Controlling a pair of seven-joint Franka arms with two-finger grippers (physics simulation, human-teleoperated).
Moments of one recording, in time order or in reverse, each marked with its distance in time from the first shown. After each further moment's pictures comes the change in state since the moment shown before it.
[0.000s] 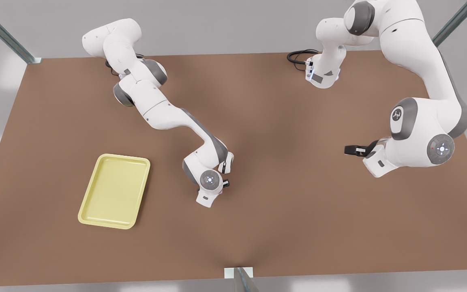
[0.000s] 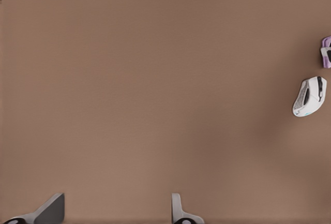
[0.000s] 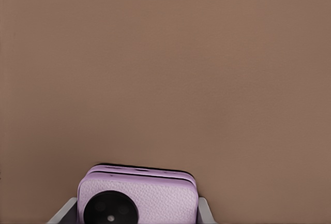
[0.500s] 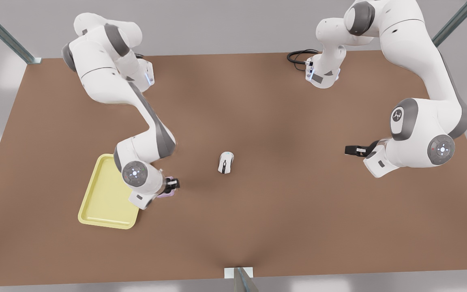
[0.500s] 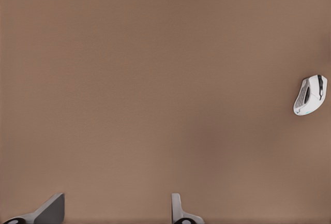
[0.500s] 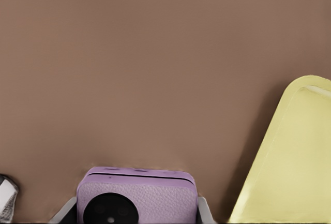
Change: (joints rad) left arm 0.000 0.002 0.002 0.000 -0.001 0.001 0.013; right arm -0.334 -0.601 -0.006 -0.580 0.069 -0.027 -0.107
